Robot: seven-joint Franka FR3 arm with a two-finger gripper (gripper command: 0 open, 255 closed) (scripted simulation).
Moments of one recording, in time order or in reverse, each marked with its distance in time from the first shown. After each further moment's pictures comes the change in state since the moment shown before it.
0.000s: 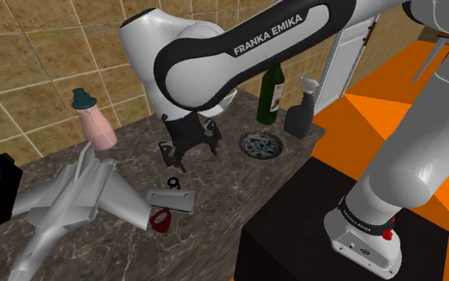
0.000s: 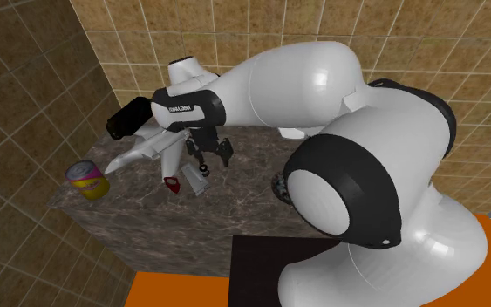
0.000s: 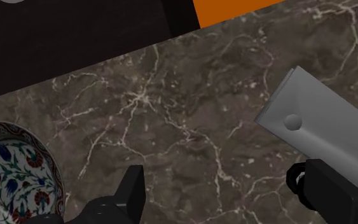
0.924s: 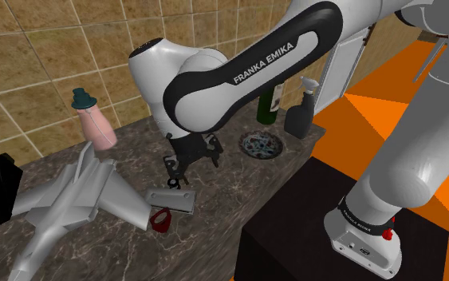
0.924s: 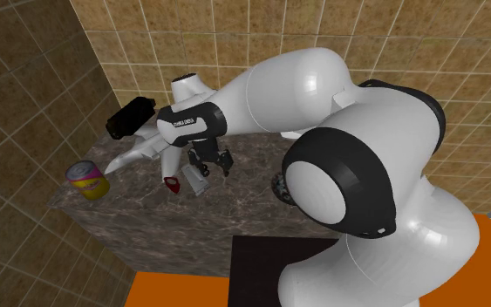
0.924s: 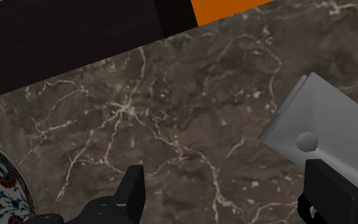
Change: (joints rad) arm 0.008 0.038 0.005 -0.077 -0.019 0.101 0.034
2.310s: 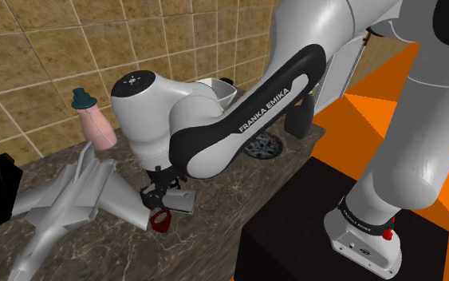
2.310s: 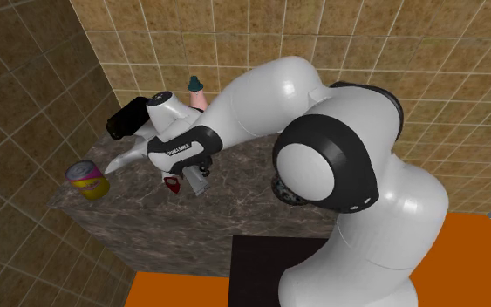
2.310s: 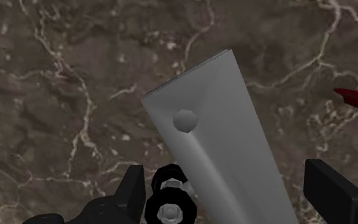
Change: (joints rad) arm 0.077 0.141 0.052 0.004 -0.256 0.298 -0.232
